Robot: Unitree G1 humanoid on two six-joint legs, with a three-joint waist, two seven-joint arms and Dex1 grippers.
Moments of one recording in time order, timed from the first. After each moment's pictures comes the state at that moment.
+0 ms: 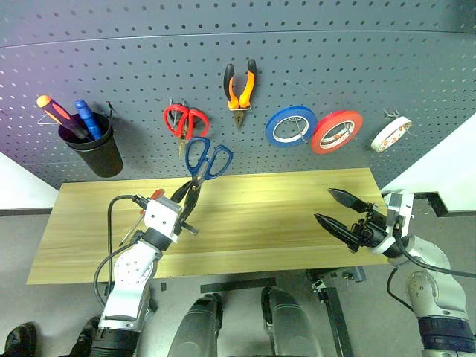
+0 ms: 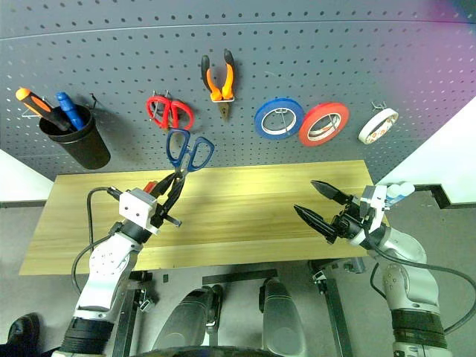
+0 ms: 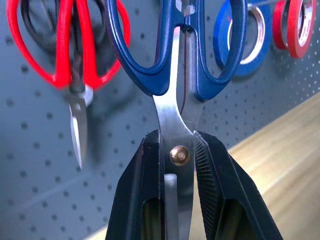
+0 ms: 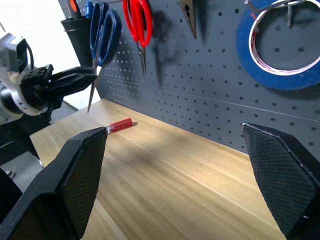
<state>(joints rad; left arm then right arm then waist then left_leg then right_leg) -0.01 0.26 0.00 -0.12 -0.07 -0.28 -0.38 -0.04 -0.51 -0.25 0.03 0.65 0.06 1.15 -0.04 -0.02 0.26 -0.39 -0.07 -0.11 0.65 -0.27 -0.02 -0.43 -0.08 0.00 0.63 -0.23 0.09</state>
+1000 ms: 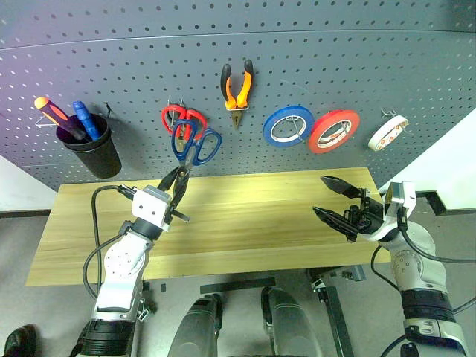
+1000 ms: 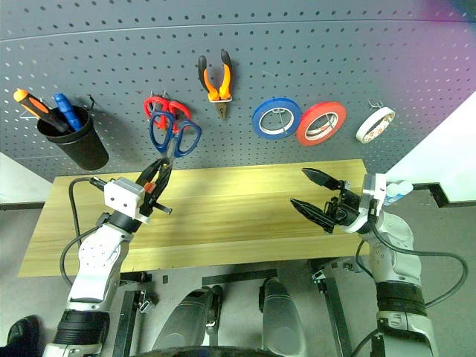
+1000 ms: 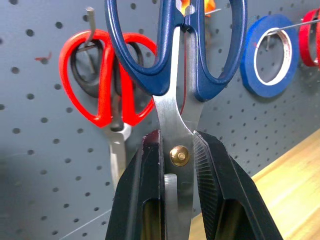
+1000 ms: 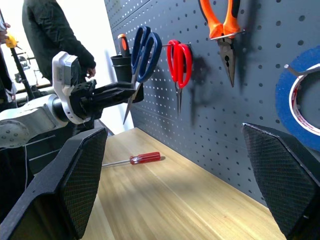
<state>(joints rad) -0.05 0.29 0.06 -0.13 -0.07 -0.30 -0.34 -0.23 -0.47 -0.25 0.22 0.69 -0.01 1.38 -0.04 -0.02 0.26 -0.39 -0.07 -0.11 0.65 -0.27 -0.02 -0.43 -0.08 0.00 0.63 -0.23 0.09</state>
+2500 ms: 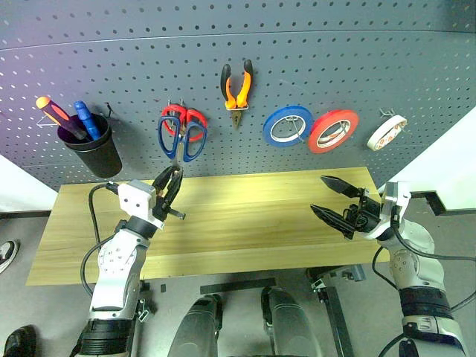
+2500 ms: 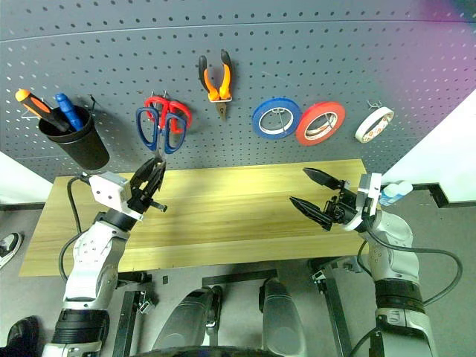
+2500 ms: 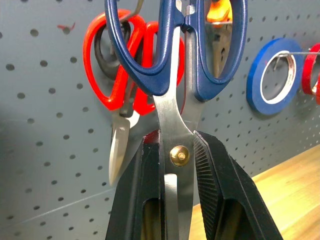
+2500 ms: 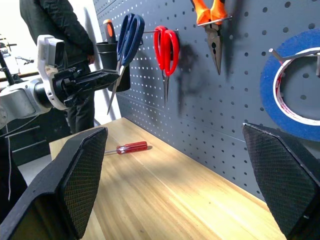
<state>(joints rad) -0.06 0.27 0.10 -0.13 -0.23 -0.16 -0.38 -0.24 -0.47 -0.24 0.26 0.63 -0.05 1.34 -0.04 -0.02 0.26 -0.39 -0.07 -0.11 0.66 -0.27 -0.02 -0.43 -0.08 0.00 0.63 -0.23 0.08</state>
